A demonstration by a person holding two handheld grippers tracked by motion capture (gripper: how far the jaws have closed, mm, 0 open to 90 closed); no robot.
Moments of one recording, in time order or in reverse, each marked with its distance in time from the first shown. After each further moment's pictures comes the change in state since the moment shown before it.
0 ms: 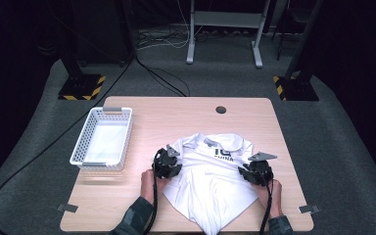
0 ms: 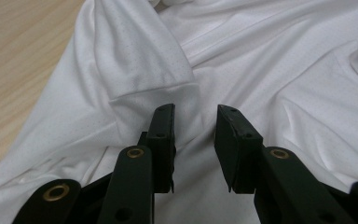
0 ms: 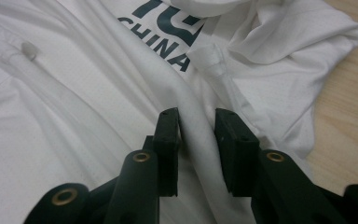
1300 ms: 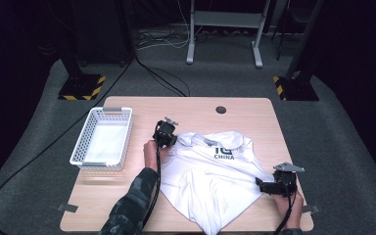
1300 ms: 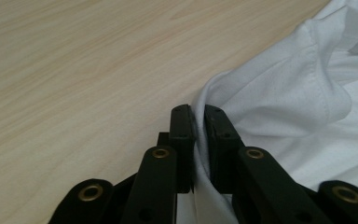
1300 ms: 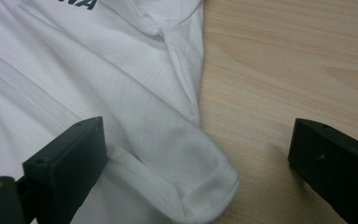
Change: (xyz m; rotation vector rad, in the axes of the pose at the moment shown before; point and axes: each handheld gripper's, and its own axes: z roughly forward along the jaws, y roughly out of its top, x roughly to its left) left arm 0.073 0.072 0.043 0.037 0.112 -0.083; right arm -0.044 -0.051 -0.035 -0.030 -0.130 0.125
